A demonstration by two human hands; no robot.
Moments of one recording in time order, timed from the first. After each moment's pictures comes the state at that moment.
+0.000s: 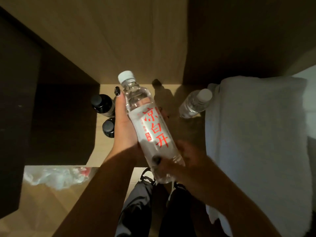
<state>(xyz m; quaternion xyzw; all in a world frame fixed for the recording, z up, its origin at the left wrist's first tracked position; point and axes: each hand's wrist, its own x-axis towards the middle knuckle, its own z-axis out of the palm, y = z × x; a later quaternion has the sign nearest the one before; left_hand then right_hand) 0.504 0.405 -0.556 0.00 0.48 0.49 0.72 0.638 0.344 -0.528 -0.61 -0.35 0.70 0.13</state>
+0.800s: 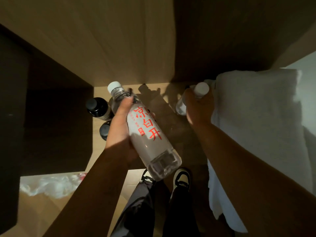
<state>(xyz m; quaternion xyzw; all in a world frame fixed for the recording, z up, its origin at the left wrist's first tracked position) 0.488 0.412 -0.571 -0.04 0.52 0.45 0.72 0.648 0.449 -0.651 -0.78 -0.29 0.33 0.44</state>
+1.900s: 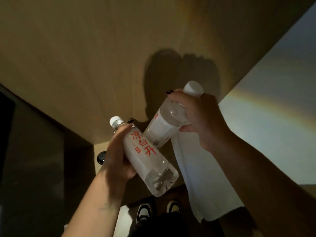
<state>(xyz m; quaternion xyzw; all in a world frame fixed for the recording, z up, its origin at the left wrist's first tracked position) 0.467 0.413 -0.375 0.04 0.47 0.36 0.80 0.625 0.398 -0.266 -0.70 -0.37 0.42 0.44</state>
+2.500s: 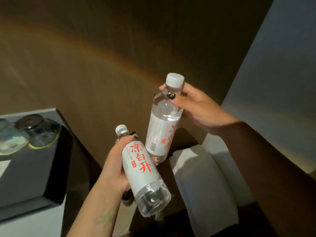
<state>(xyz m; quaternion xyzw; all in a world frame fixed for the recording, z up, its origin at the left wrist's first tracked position) 0.433 0.324 -0.191 0.11 0.39 0.36 0.84 0.636 0.325 -0.102 -0.47 -0.60 0.45 0.46</state>
